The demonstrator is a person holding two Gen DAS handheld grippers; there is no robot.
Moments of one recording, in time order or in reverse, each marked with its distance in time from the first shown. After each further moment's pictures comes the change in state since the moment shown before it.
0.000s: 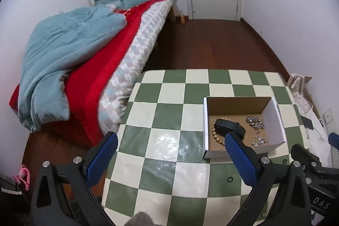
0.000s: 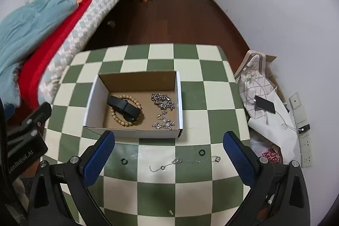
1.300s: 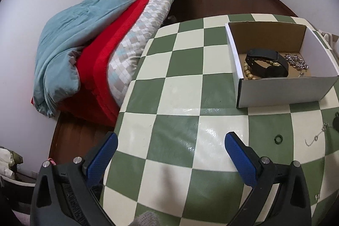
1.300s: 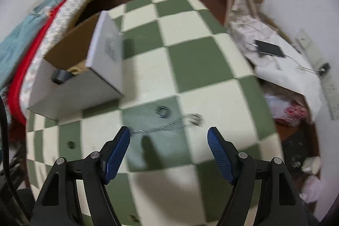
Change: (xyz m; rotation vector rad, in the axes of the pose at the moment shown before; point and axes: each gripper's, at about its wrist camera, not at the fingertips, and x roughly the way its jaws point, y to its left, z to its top) left arm 0.081 -0.019 -0.088 0.099 0.146 0.233; right arm 0.122 -0.084 -0.087 0.217 0.105 0.124
